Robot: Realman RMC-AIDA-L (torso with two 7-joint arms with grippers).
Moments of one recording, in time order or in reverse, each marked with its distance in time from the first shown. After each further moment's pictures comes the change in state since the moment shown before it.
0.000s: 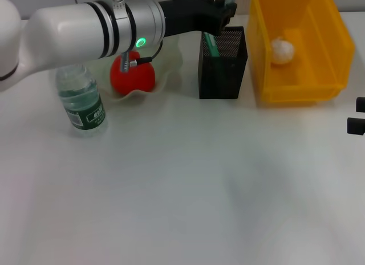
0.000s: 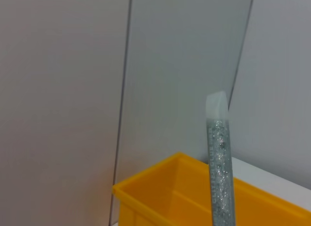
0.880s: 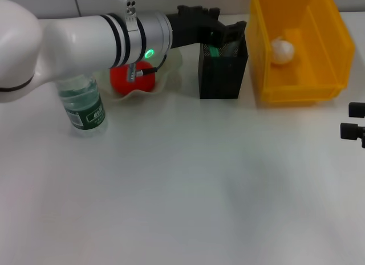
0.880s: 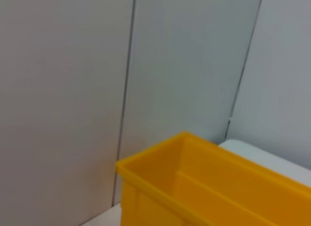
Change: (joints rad) left arm -0.025 0.000 0.075 -0.059 -0.013 -0.073 -0.021; right arm 0.013 0.001 -0.011 0.027 -0.019 -0.005 -0.004
